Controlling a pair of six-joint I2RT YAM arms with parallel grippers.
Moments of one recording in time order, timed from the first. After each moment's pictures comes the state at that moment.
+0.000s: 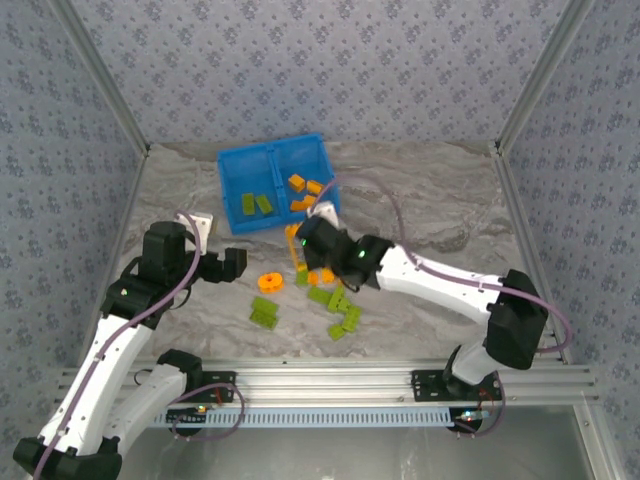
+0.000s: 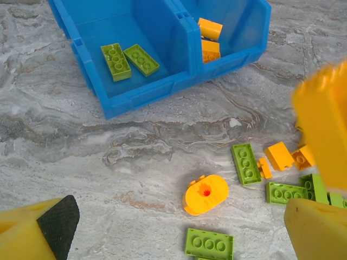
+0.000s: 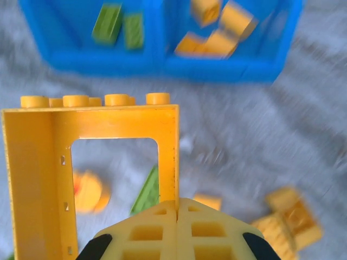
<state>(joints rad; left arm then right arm) -0.33 0.74 0.88 -0.79 0.08 -0.15 0.97 1.55 1.27 -0.52 0.44 0.50</state>
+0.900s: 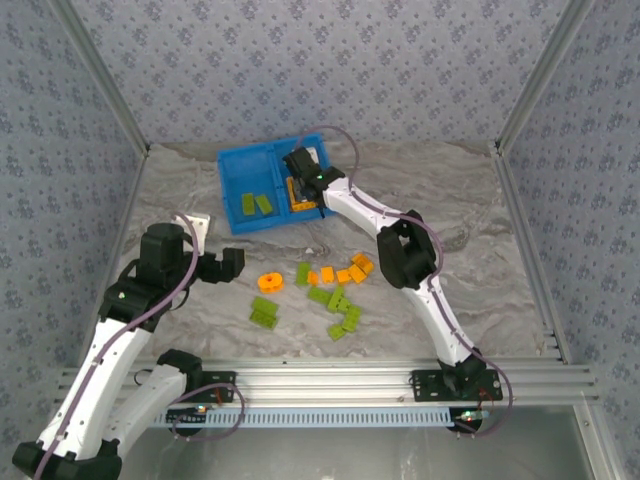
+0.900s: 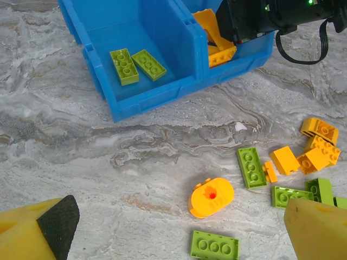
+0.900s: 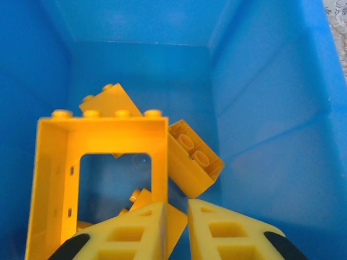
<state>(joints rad) -0.33 0.72 0.88 -0.79 0.06 -0.15 0.67 2.44 2.20 -0.64 0.40 0.27</state>
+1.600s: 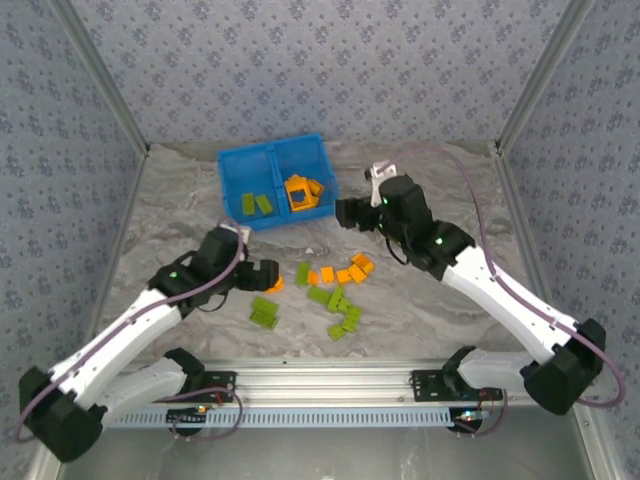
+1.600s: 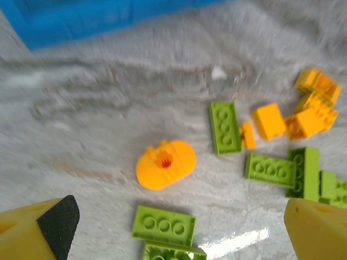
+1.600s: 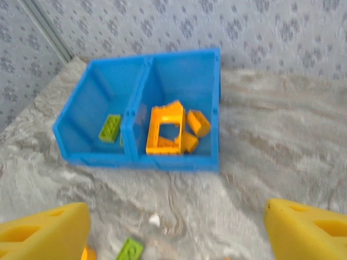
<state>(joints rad) -0.65 0.97 0.78 -0.70 -0.08 -0.48 0.69 1.20 1.12 -0.39 0.17 0.30</state>
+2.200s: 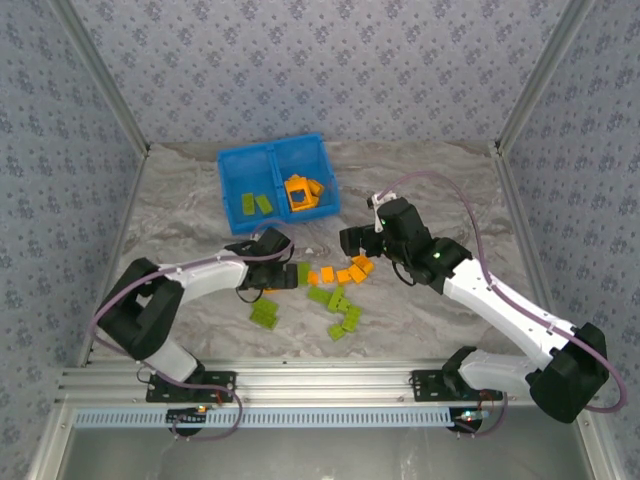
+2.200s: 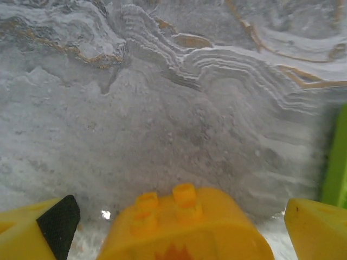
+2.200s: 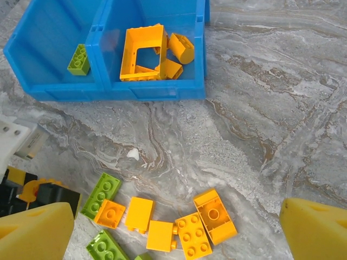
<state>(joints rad) -0.68 1.58 0.82 -0.47 -0.17 -0.68 0.69 1.16 0.98 -0.47 0.15 0.33</state>
